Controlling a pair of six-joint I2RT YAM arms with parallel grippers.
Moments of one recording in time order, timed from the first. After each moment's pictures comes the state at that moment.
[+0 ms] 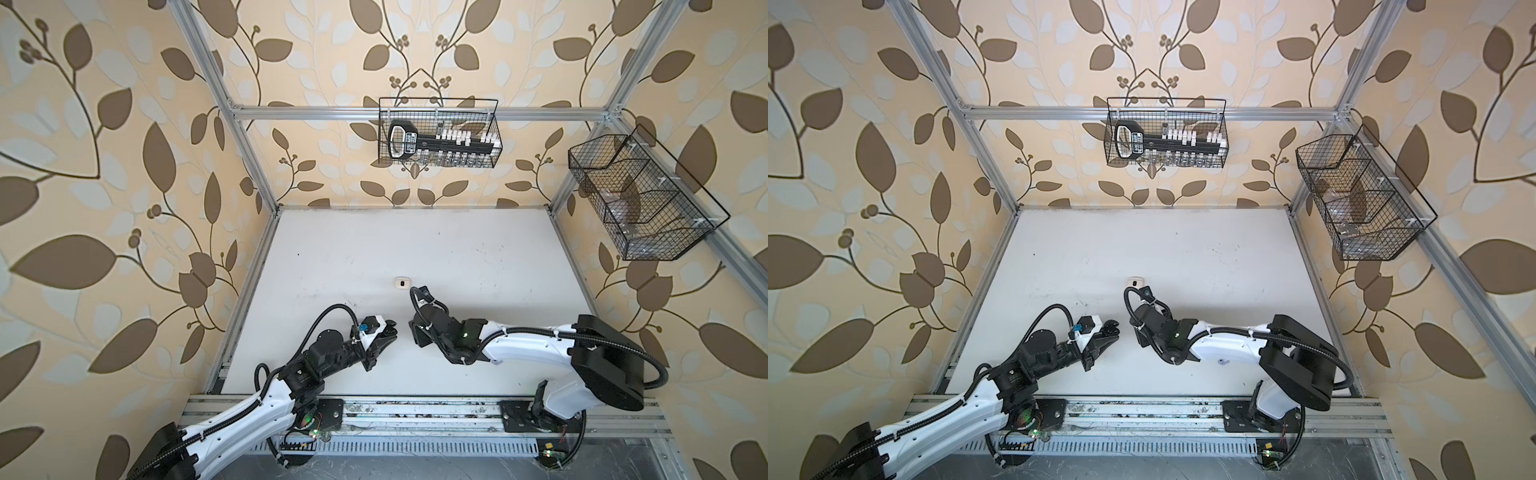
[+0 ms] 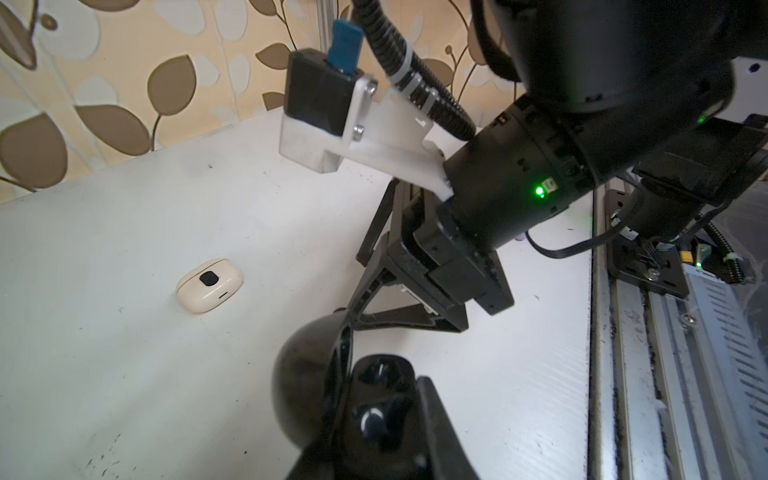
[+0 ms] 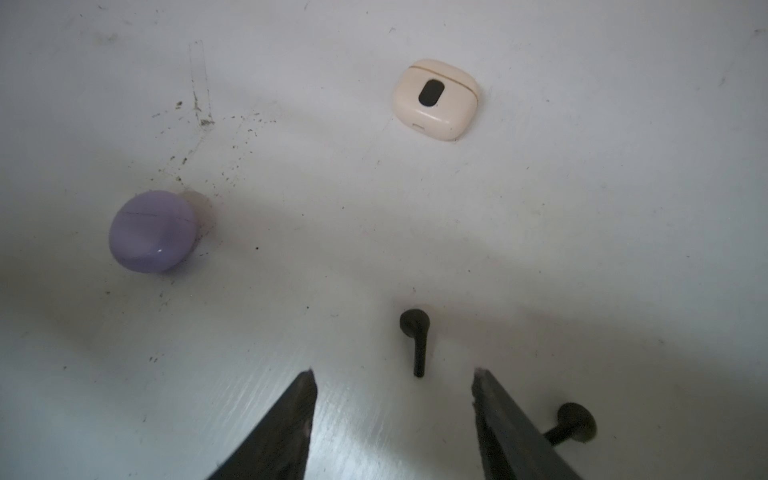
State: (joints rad) left arm -0.75 0.58 0.07 0.28 0.25 0.03; right arm 1.04 1.57 0.79 -0.12 0.39 0.53
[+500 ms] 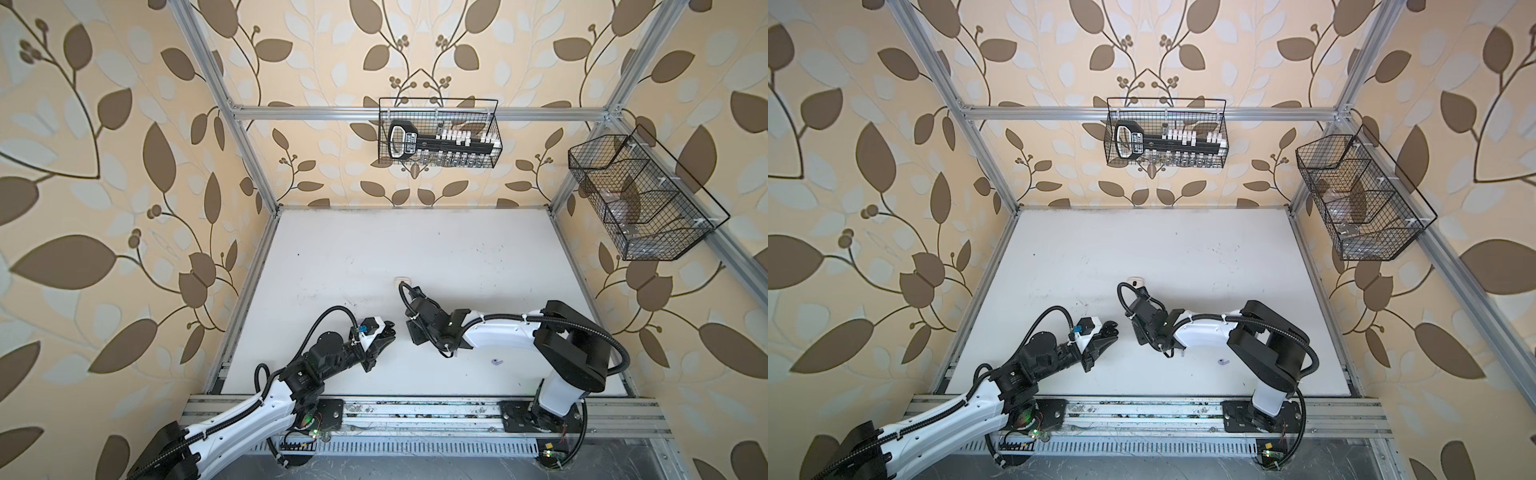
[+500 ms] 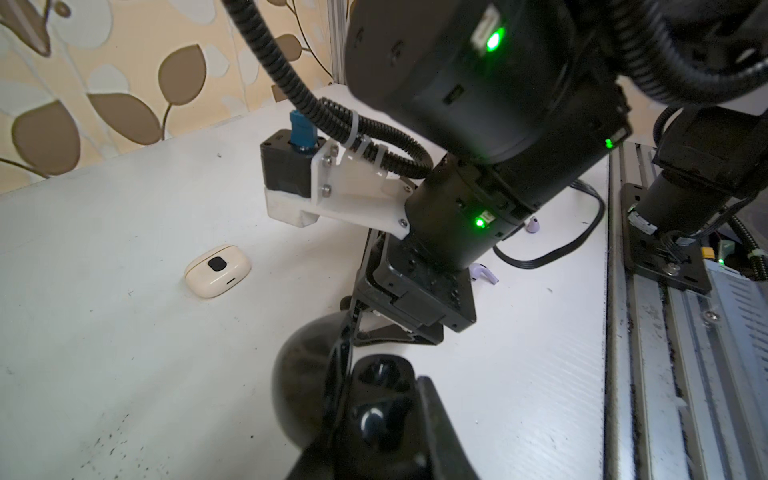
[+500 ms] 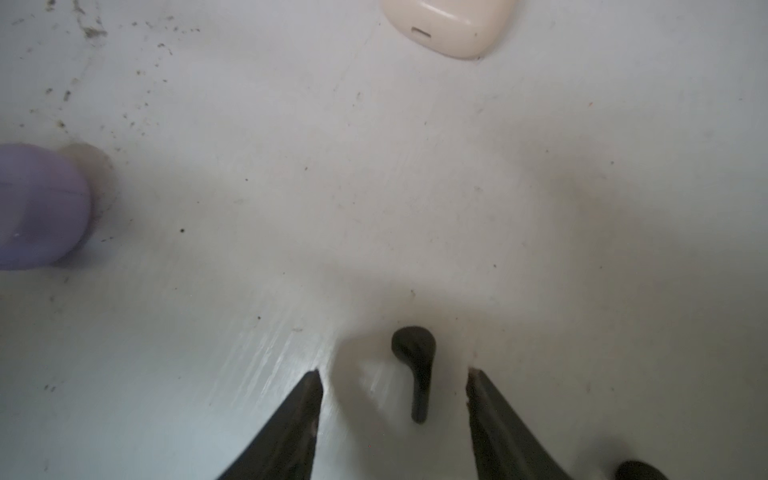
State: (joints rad) left arm -0.75 0.58 0.04 0.31 0.23 0.02; right arm 0.97 1.75 0.90 -0.19 0.29 0.52
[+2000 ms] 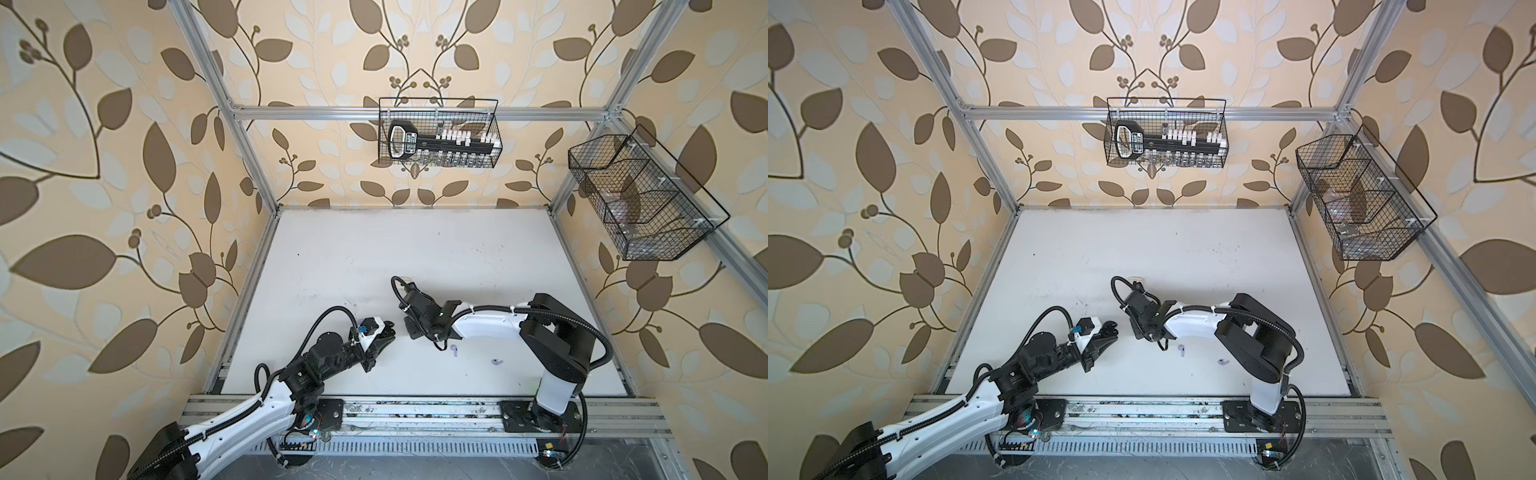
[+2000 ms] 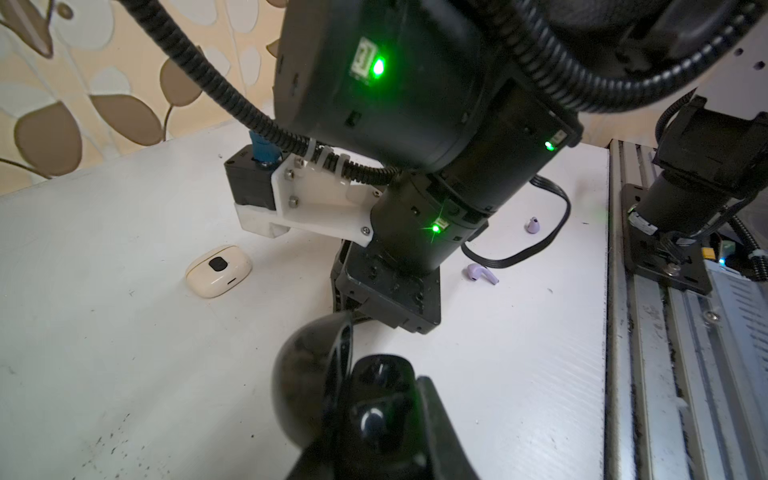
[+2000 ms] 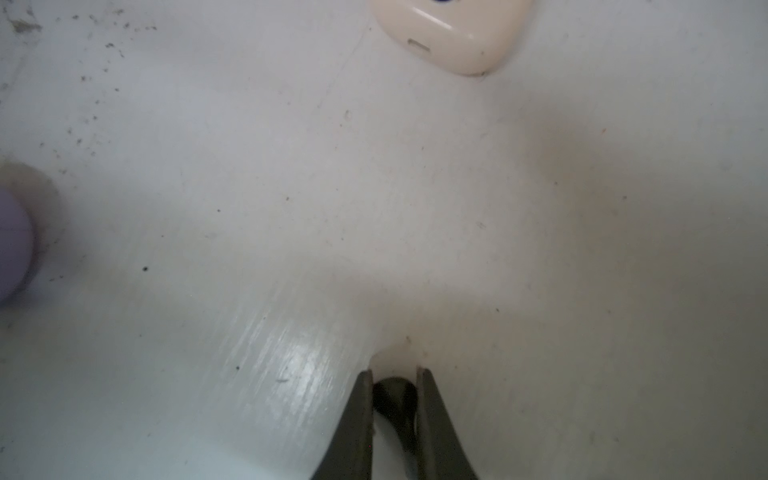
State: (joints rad) left arm -0.75 0.58 0.03 0.31 0.23 0.02; right arm 0.95 1.82 1.00 -0.27 0.28 0.50
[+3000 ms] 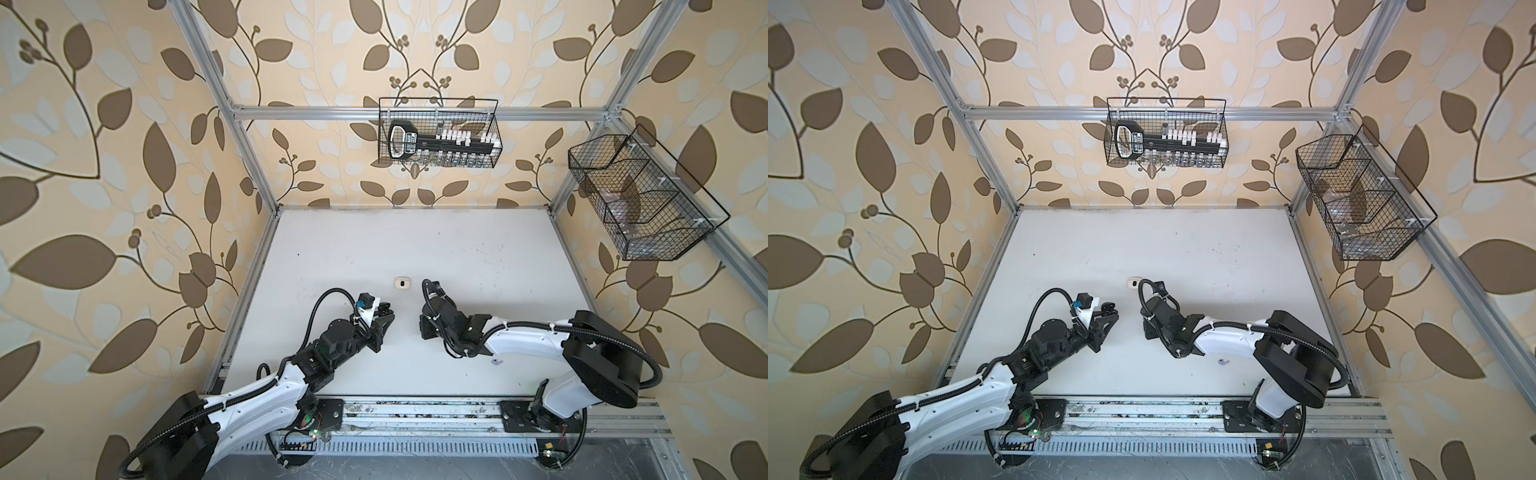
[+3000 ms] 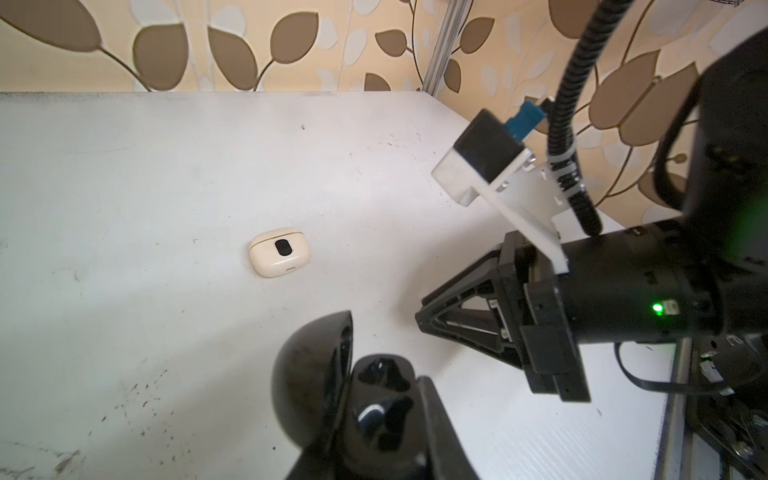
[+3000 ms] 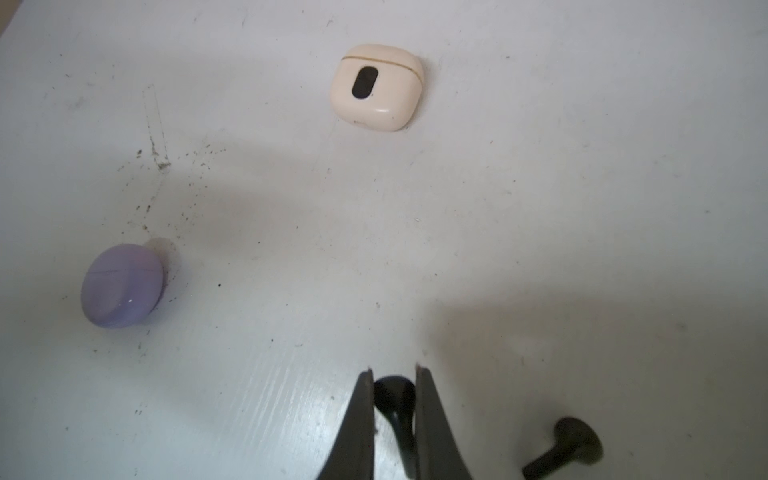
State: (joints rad) left arm -0.75 0.86 0.15 0.44 0.01 -0.29; right arm 0.93 1.54 0.70 0.00 0.31 0.66
